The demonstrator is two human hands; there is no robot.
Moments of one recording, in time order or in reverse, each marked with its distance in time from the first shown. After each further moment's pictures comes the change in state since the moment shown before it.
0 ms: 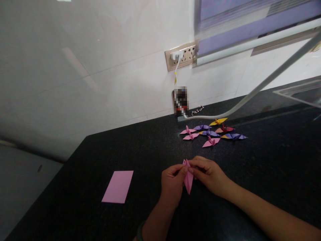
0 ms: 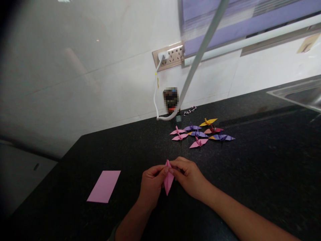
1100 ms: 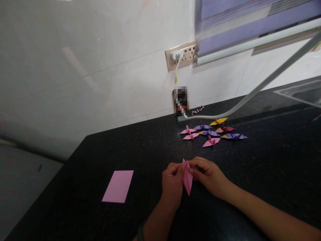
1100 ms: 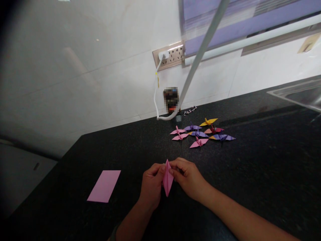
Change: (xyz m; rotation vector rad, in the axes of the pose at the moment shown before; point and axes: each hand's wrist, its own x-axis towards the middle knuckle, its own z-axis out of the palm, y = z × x) left_hand -0.003 0.008 0.002 0.076 0.059 0.099; right_hand -0.003 0.001 0.005 0.039 0.012 0.085
